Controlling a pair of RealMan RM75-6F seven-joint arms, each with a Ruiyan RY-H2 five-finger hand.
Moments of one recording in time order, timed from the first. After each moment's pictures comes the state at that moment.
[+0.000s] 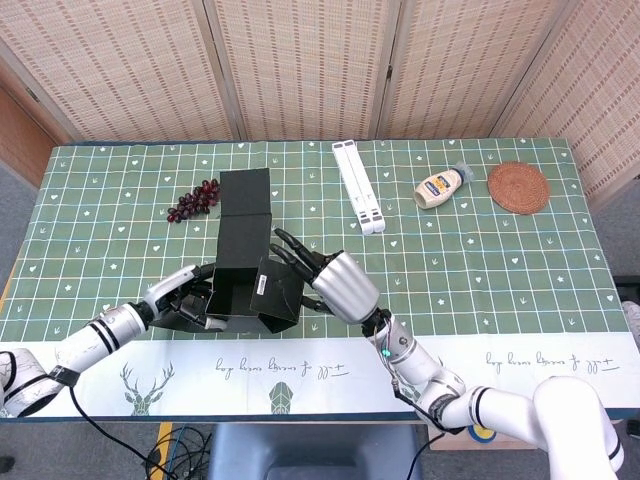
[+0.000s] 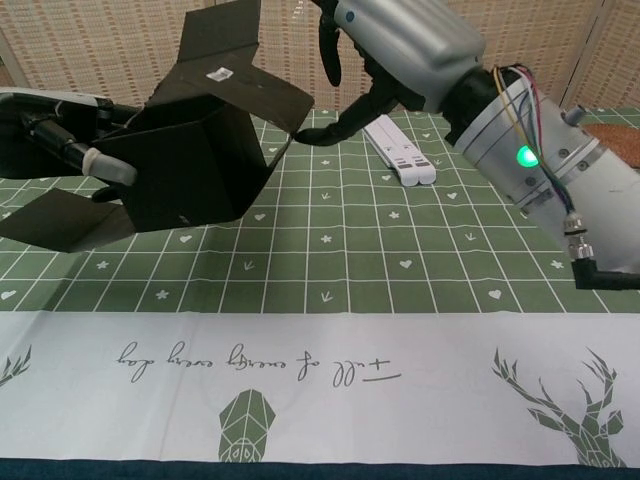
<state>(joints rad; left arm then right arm) -0.94 -1.15 0.16 -1.42 1.66 0.90 -1.62 0.85 -1.80 0.21 -1.18 -1.69 1.40 -0.06</state>
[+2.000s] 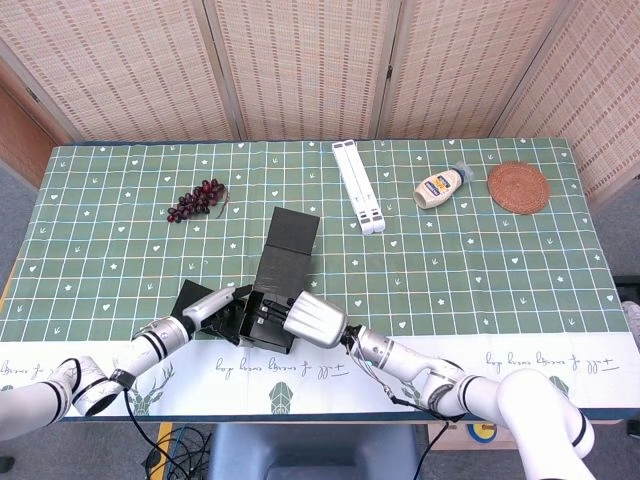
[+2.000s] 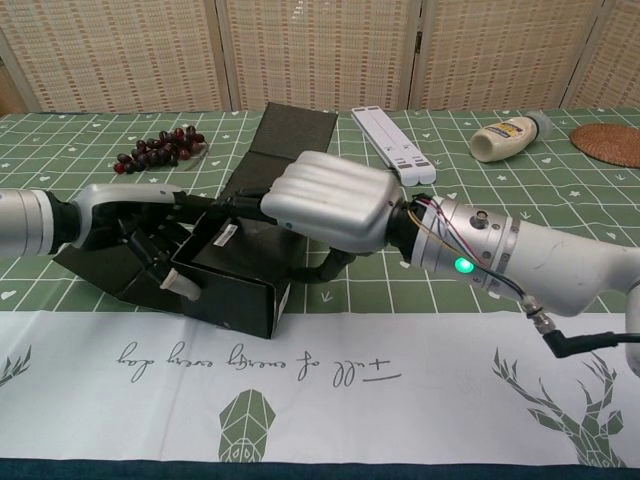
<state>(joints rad) -0.91 -1.45 0.08 -1.24 1.58 0.76 -1.13 0.97 -1.87 0.01 -0.92 -1.79 1.15 -0.08</state>
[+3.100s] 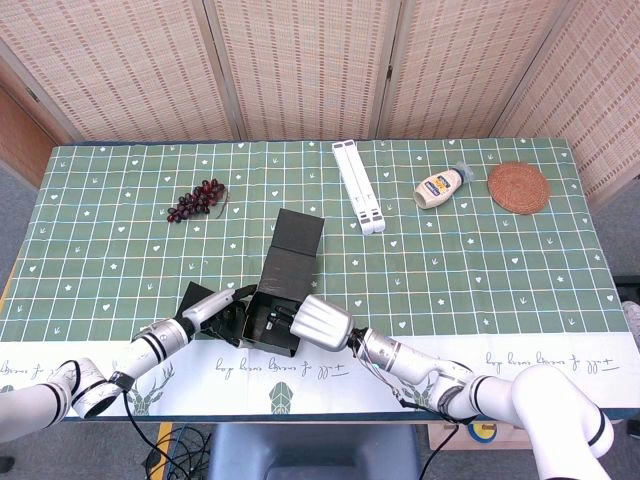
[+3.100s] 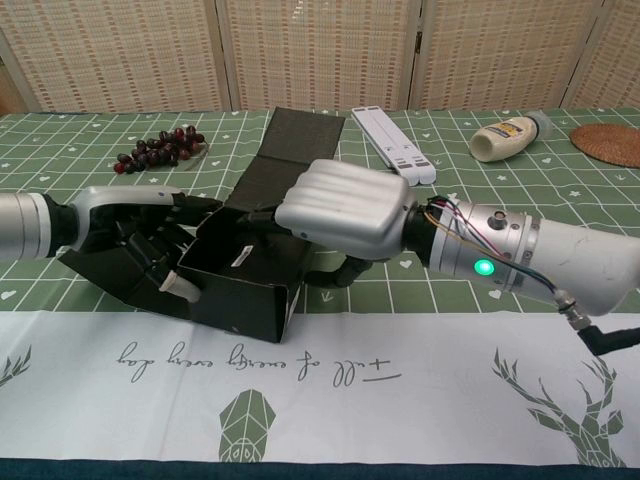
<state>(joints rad) -0.90 -1.45 0.09 -1.23 1.59 0.77 -1.13 0.96 -1.79 -0.01 -1.04 -1.77 1.09 -0.15</state>
